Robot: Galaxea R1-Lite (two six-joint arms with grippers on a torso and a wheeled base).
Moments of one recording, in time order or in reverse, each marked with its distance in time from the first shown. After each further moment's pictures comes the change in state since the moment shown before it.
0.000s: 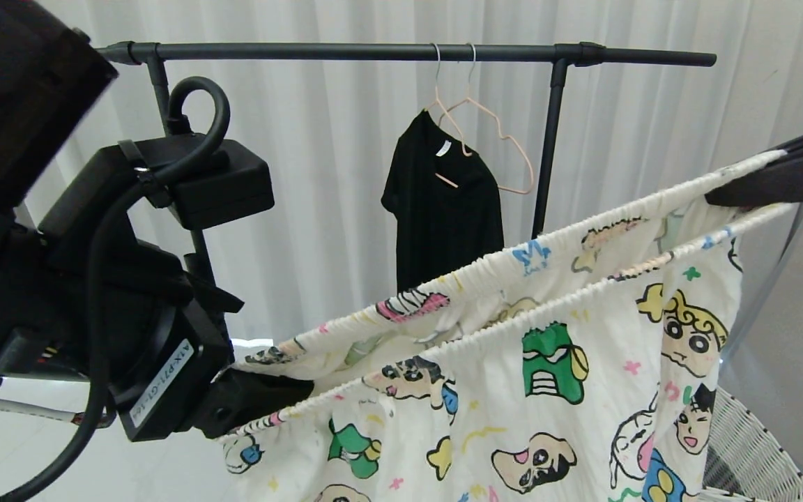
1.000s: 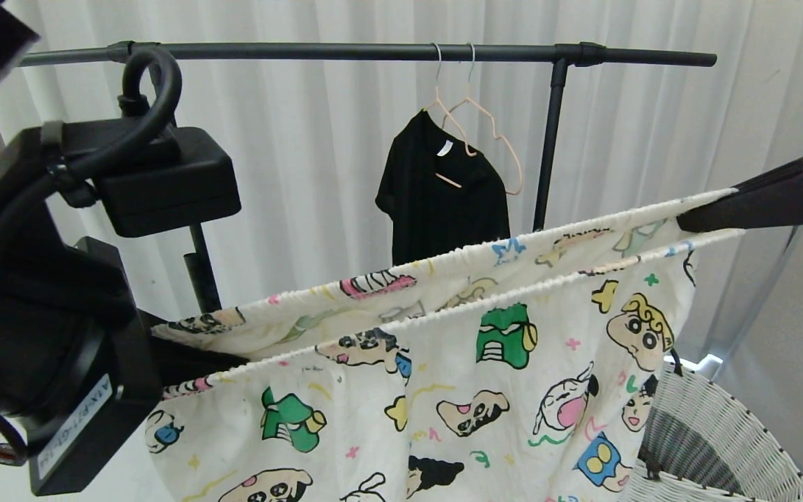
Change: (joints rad) left arm -0.077 -0.018 -0.099 0.168 0.028 0.009; right arm -0.098 0.013 0.062 -0.002 -0.024 0.053
